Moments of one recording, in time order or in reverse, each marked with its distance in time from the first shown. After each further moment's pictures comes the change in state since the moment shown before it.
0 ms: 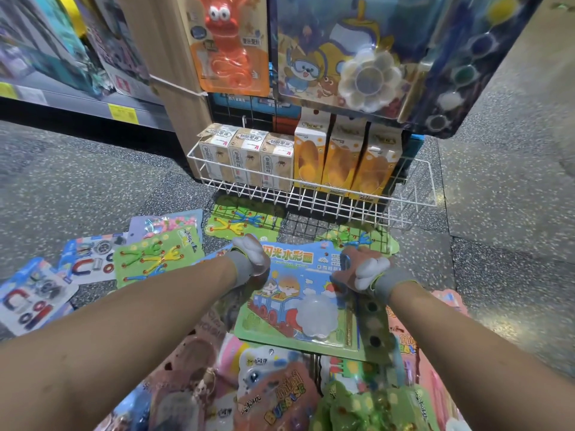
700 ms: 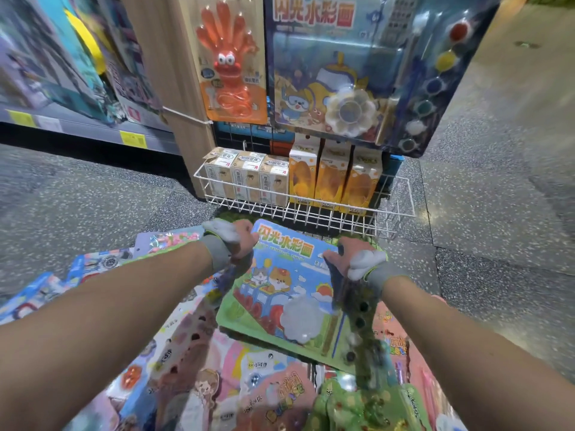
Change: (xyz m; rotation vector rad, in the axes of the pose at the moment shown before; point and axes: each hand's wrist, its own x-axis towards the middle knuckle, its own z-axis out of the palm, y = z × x) left_hand -0.012 0.005 -0.067 -0.123 0.082 0.123; right_hand -0.045 -0.015 -0.053 0.128 0.107 0.013
